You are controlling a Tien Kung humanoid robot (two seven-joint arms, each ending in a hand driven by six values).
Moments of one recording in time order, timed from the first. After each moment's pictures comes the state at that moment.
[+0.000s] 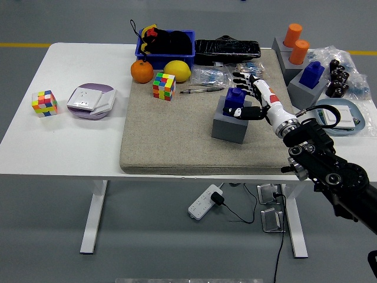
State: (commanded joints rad) left arm -0.11 0.29 -0.43 -0.30 0.79 -0.20 0.13; right arm 0.72 -0.12 0.71 0.85 -1.05 -0.30 0.18
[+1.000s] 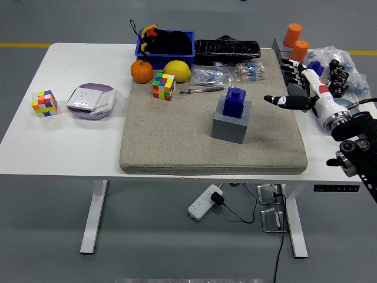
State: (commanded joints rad) left arm -0.10 0.28 -0.48 -0.29 0.79 -0.20 0.13; right arm 0.58 -0.33 0.95 1.06 -1.18 -0.22 0.06
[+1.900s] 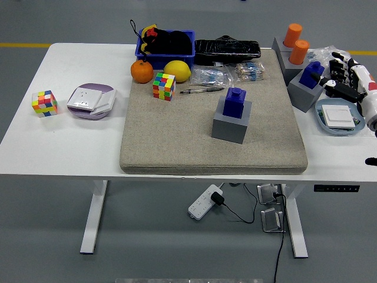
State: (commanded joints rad) left arm -0.10 0.29 -0.47 -0.29 0.79 -0.19 0.13; right arm 0.49 -0.42 1.14 1.12 -1.19 -0.20 0.01
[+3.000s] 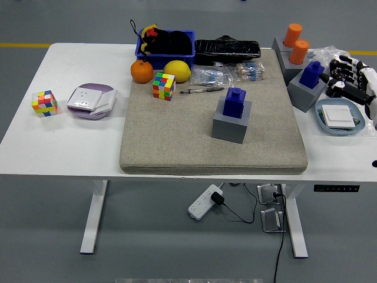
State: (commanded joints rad) left arm -0.10 0.29 -0.49 -0.29 0.80 -0.19 0.13; right arm 0.45 -0.43 1.17 1.14 -1.19 -0.20 -0.01
